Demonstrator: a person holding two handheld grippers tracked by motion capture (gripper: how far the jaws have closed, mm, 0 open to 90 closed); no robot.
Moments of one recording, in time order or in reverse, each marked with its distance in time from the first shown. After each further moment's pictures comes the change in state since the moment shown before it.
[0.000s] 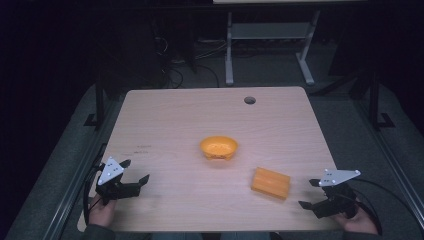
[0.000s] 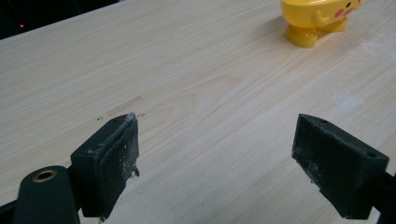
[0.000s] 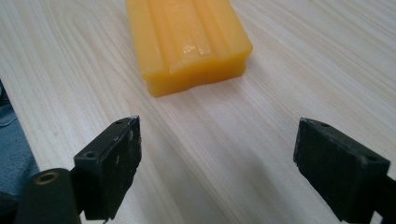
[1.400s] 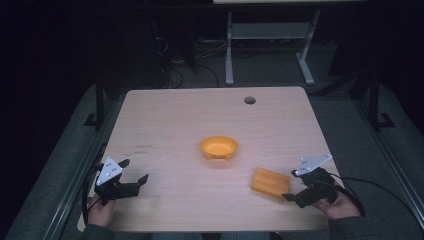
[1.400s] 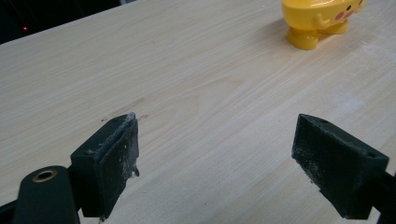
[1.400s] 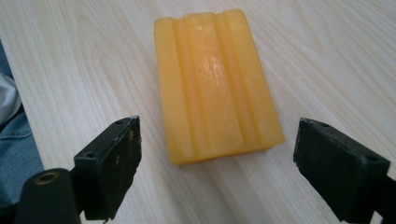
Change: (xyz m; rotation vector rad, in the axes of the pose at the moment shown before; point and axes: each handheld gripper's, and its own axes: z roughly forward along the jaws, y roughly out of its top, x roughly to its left) left arm 0.001 0.000 -0.003 -0.011 0.005 0.000; right arm 0.013 0.063 0.019 0.088 0.063 -0.101
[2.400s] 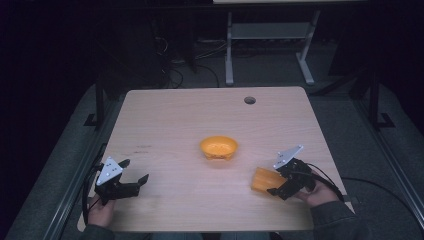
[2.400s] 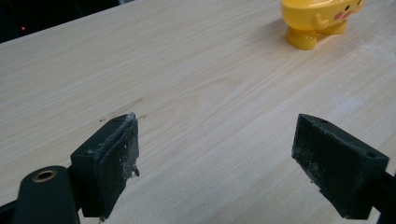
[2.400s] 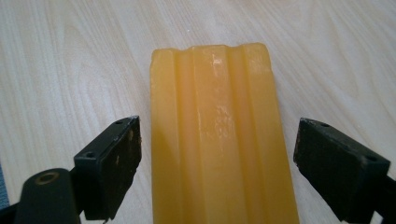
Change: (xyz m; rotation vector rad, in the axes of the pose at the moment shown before) left arm 0.000 0.000 0.000 0.001 -0.005 0.000; right arm -0.006 0.039 0.041 0.084 0.047 -0.101
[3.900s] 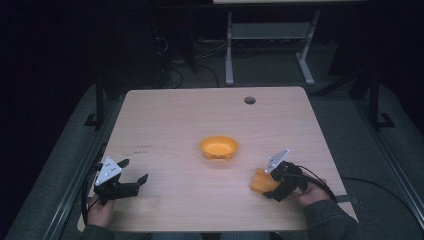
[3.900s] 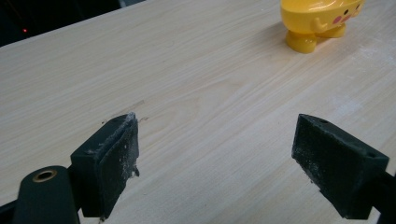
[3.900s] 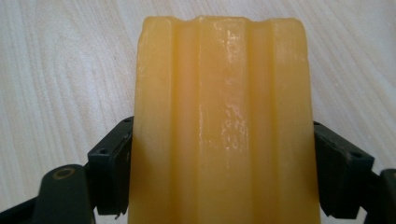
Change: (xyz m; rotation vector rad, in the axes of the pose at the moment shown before) left arm 0.001 0.001 -0.002 -0.011 0.002 0.000; right arm 0.001 0.002 0.027 0.095 0.022 -0.050
